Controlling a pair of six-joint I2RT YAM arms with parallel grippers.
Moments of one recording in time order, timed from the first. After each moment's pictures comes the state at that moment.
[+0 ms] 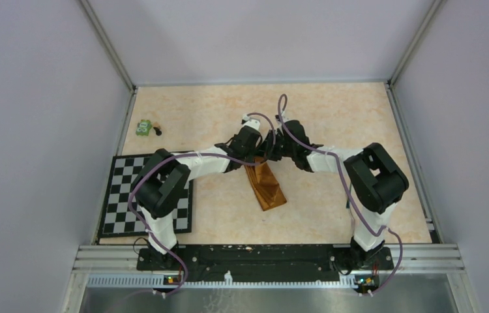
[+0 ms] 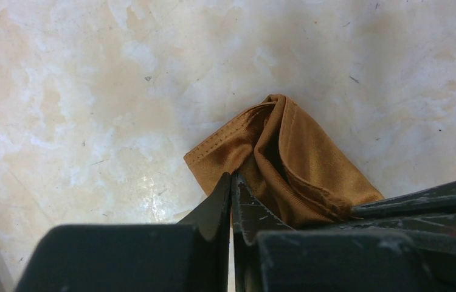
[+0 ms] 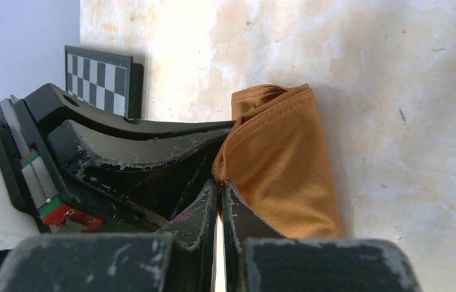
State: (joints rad) left arm -0.70 1.84 1.12 -0.08 -0.35 -0.28; right arm 0.58 1.82 0.97 0.32 -0.32 0.79
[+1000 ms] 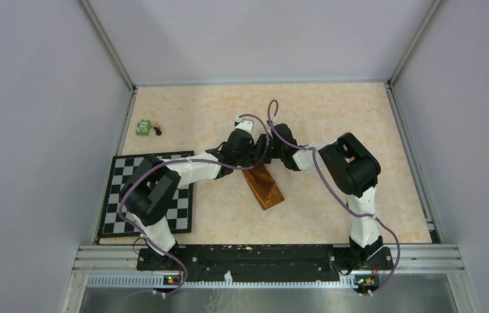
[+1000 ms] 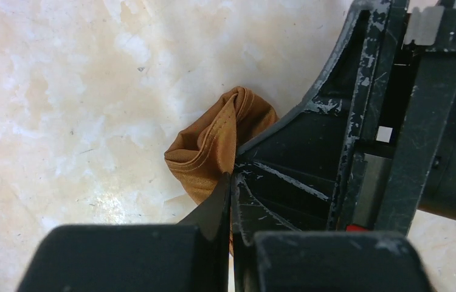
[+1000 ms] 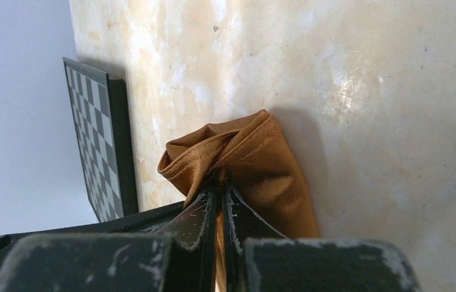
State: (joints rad) left arm -0.69 1.74 0.98 0.04 -0.26 -0.32; right arm 0.61 2.08 1.10 0.43 -0.38 0.94
